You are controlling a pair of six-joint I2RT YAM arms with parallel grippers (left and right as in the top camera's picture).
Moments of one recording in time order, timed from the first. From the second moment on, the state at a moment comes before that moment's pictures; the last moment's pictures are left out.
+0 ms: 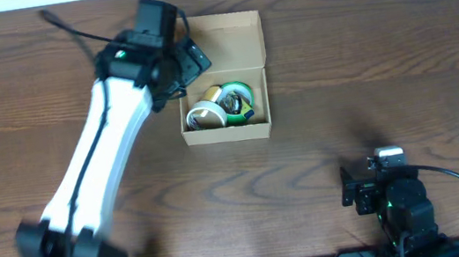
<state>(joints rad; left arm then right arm) -0.34 1.66 1.63 -1.02 0.02 -0.87 0.27 0.10 0.17 -0.71 0.19 0.16</state>
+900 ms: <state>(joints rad) -0.34 1.30 1.63 -1.15 -0.20 -0.69 0.27 0.10 0.17 -0.67 0.21 0.16</state>
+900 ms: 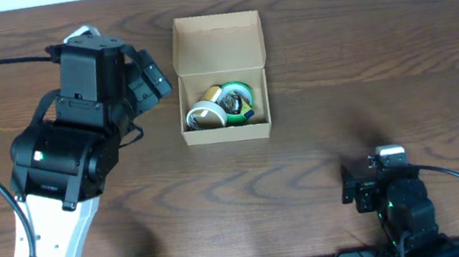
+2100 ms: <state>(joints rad) 0.04 1.74 1.63 -0.91 0.16 -0.71 0.23 1.53 1.05 -0.20 0.11 0.07</state>
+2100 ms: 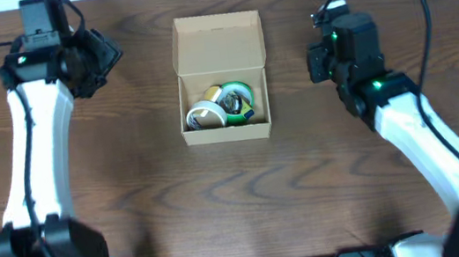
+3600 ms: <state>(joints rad) -0.01 2.29 1.63 -0.36 0.86 -0.95 0.14 2.15 1.29 0.19 -0.54 0.79</state>
